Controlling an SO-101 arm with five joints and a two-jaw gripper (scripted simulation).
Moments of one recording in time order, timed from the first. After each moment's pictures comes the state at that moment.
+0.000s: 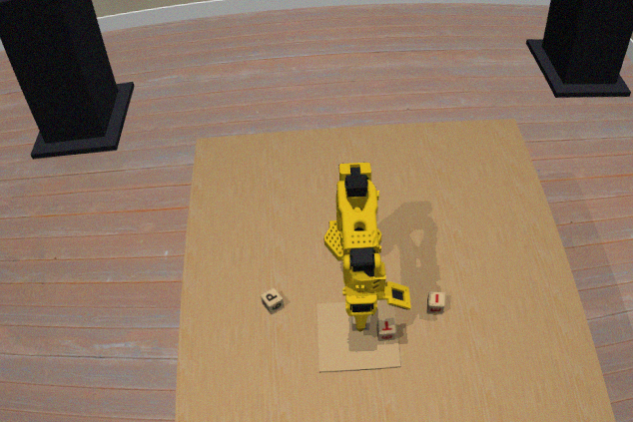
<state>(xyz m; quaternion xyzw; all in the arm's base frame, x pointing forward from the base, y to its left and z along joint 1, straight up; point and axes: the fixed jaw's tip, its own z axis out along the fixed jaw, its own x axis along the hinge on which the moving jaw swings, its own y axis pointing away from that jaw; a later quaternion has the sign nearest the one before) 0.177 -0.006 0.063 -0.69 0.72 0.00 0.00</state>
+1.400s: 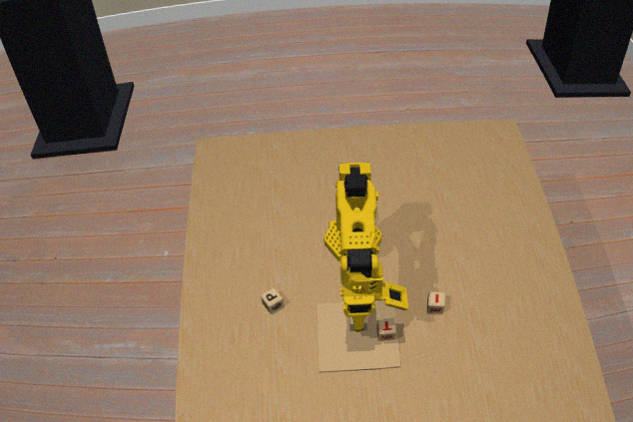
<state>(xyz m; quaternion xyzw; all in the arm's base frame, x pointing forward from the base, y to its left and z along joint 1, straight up) 0.176 -0.010 0.060 -0.69 0.72 0.00 0.00</state>
